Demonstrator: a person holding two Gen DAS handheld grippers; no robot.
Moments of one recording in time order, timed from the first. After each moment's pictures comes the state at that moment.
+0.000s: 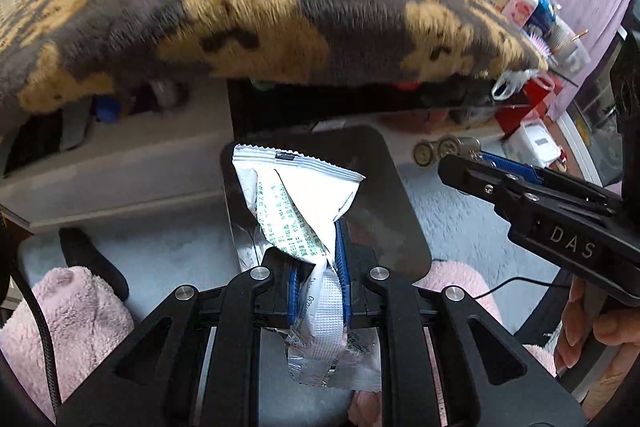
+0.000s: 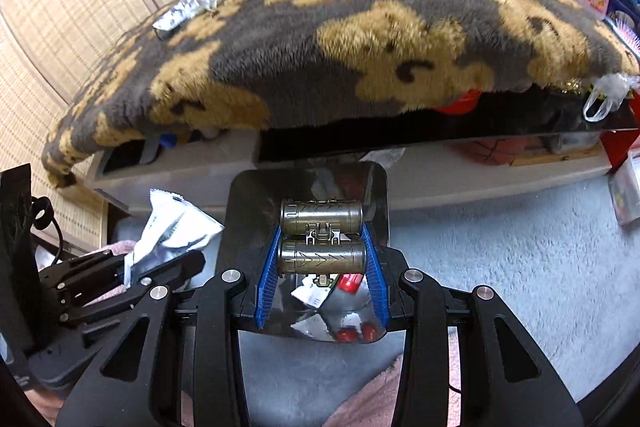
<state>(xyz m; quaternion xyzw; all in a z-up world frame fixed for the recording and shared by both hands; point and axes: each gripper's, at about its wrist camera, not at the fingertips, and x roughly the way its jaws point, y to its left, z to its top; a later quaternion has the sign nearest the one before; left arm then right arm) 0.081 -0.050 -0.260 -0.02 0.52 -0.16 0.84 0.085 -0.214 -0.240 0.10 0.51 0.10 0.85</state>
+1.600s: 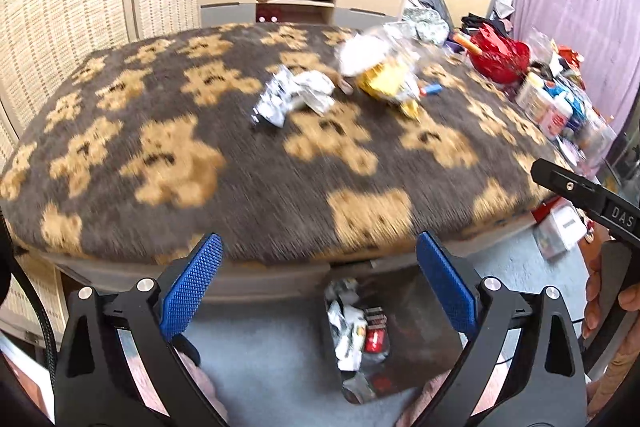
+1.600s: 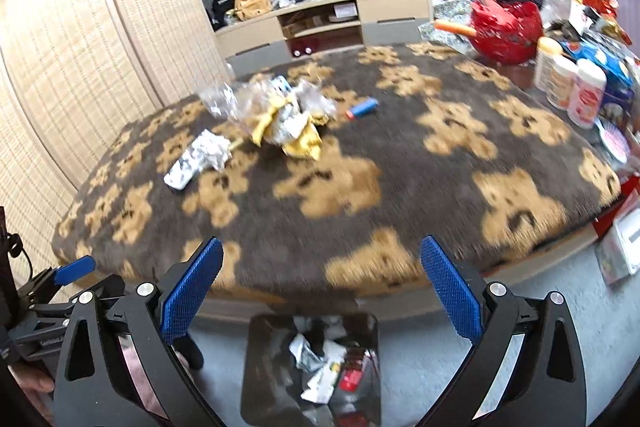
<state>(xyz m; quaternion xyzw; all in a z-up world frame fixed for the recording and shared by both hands) 0.149 0.034 -0.133 -0.03 0.41 -0.08 0.91 0.167 -0.228 -0.124 0.11 0.38 0.07 0.92</state>
